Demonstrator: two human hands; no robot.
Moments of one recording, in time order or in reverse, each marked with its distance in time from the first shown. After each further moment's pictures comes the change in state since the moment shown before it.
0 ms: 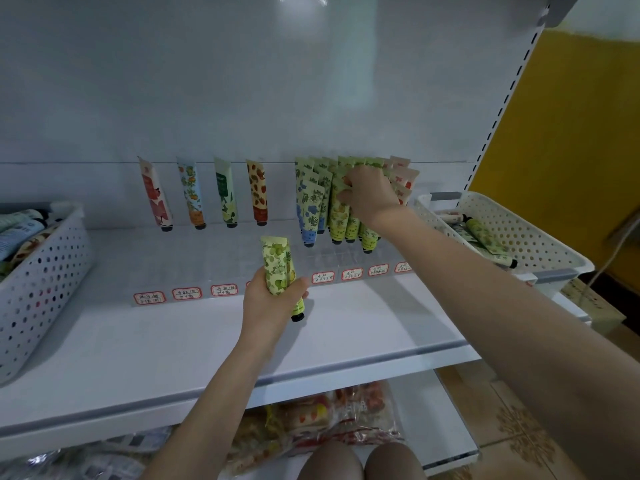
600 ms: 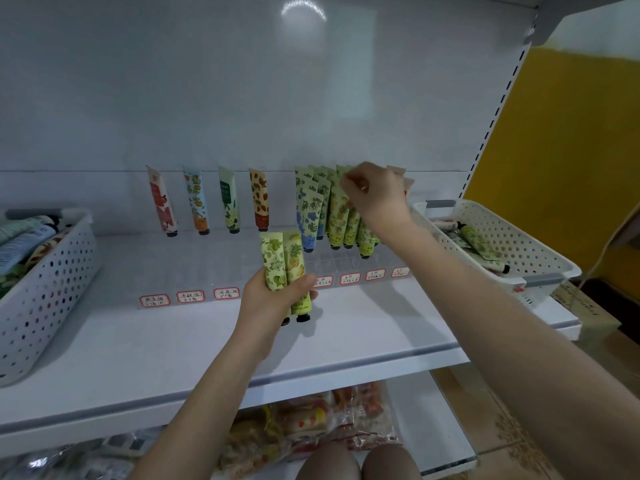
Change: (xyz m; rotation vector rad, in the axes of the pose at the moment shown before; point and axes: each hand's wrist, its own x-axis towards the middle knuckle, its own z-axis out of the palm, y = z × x) left_hand -0.012 0.020 -0.007 -0.122 -0.132 -0.012; right_hand -0.038 -0.005 -0.019 0.403 0.331 -0.124
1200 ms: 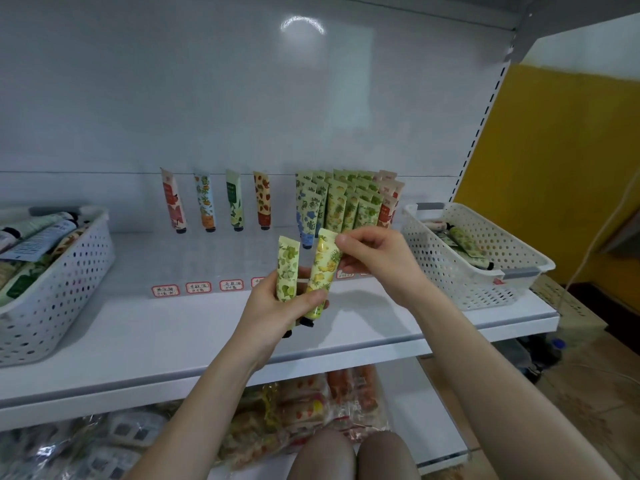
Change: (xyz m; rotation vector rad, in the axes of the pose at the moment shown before) left_hand -0.045 0.012 -0.004 0.010 -0.157 0.060; right_hand -0.092 -0.020 -0.028 0.753 -0.299 0.333
